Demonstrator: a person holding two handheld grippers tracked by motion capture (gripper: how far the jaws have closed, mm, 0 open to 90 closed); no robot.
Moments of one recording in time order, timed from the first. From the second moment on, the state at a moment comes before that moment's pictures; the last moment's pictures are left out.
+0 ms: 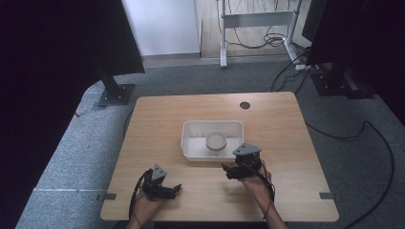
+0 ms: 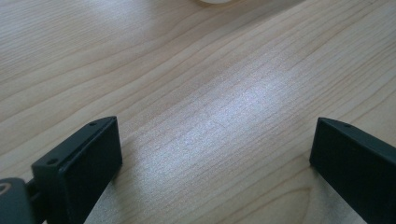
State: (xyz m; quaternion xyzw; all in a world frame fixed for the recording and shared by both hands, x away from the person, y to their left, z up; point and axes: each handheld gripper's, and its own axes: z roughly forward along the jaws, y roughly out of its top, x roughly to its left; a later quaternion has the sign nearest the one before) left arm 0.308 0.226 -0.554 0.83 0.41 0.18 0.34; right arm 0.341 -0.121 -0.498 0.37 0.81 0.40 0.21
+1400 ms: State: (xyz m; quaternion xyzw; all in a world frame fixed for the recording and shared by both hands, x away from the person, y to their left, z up) left arm 0.308 0.226 -0.554 0.83 0.41 0.18 0.34; right arm 0.299 -0.199 -0.525 0.42 0.79 0.38 0.23
